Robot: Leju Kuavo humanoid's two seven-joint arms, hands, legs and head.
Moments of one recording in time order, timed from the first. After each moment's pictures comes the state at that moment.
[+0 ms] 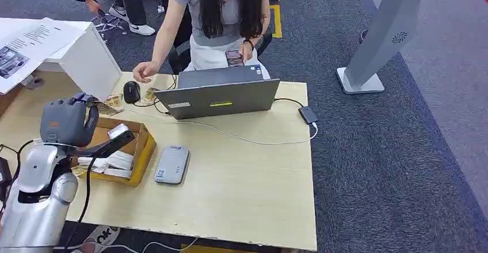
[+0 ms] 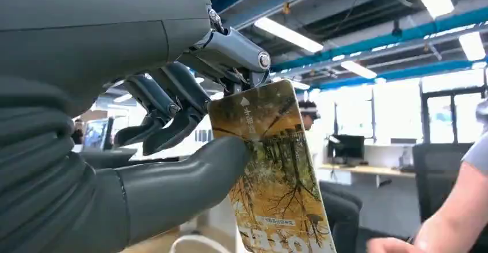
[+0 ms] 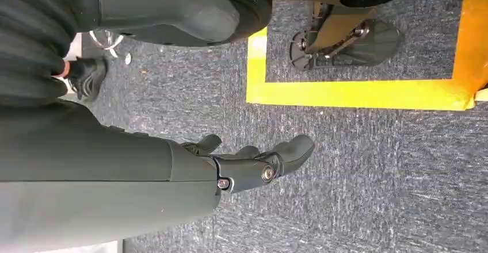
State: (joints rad) left arm -0.23 0.29 0.00 -1.53 -1.21 0.18 0.04; right arm -0.04 0.16 -0.26 -0.18 0.37 -0.17 0.06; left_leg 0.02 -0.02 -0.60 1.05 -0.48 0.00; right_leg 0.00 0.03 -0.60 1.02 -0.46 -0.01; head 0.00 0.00
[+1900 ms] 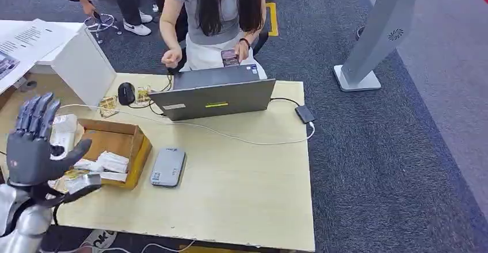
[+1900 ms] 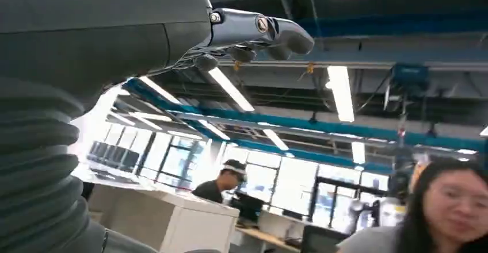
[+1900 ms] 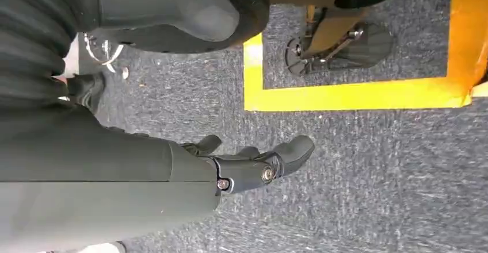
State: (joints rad) left arm 0.09 0.35 0.15 -1.68 -0.74 0.55 -0.47; right arm -0.04 0.18 -0.35 -0.18 0.40 -0.18 0.04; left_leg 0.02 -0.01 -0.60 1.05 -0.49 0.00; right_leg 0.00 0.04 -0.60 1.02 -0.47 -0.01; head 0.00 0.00
